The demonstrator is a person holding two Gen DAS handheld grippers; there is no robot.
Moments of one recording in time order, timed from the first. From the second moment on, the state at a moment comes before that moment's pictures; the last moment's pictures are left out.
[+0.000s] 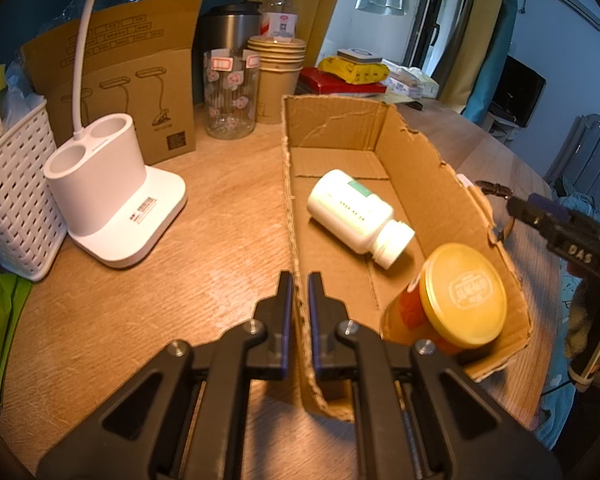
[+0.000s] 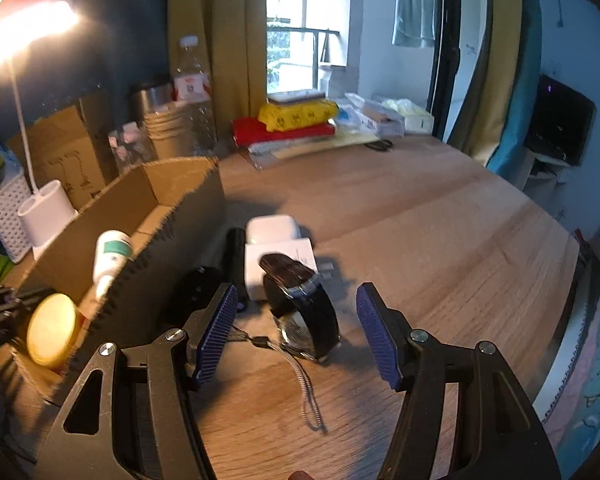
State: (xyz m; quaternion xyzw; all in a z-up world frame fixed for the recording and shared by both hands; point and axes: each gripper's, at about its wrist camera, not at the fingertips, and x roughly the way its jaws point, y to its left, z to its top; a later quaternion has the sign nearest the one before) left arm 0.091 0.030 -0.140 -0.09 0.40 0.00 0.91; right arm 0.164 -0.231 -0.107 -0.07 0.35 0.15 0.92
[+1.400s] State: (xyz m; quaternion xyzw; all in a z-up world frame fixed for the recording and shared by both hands) left arm 0.091 0.030 -0.140 -0.08 0.40 0.00 0.91; right arm 0.190 -0.233 -0.150 -0.07 0.42 0.16 0.89
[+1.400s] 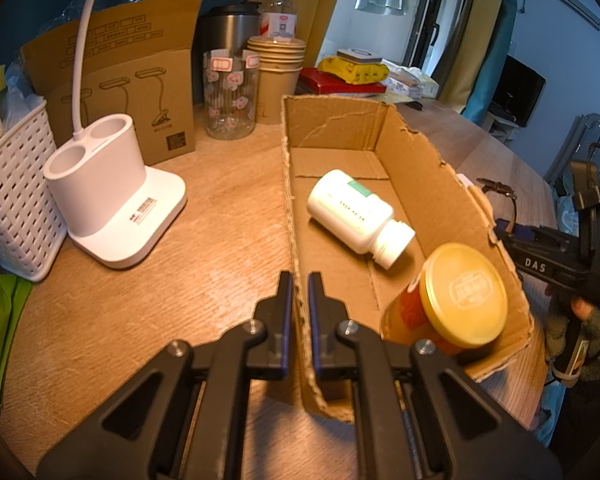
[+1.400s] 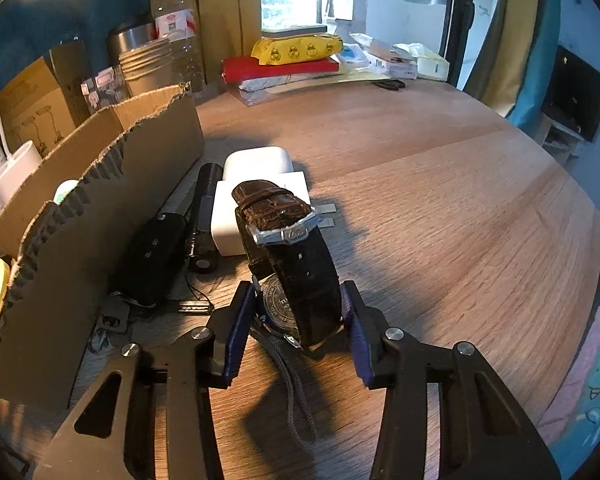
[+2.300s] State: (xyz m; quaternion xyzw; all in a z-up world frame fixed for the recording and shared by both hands) left arm 0.090 0.030 -0.140 -0.08 0.40 0.00 0.91; right arm 0.151 -0.196 -0.077 -0.09 0.34 0.20 0.91
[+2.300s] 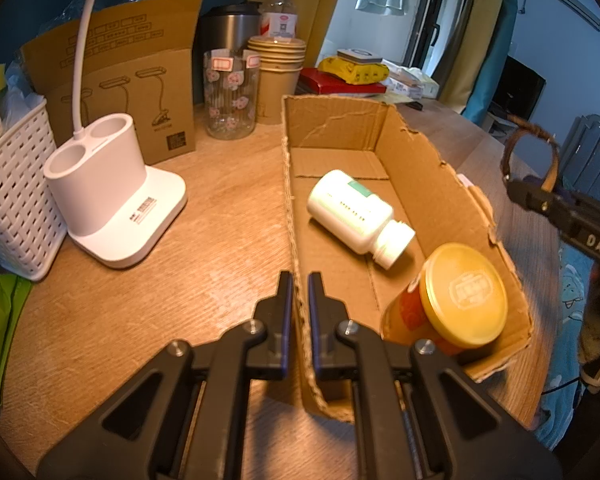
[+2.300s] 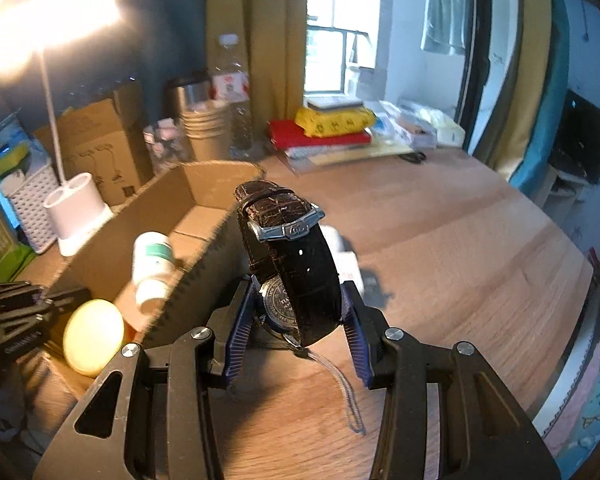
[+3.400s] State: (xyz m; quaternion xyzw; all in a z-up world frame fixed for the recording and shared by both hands) left arm 0.090 0.030 -0.140 -0.08 0.40 0.00 0.91; right arm 0.135 -0.115 -0.058 -0.12 0.31 0.29 0.90
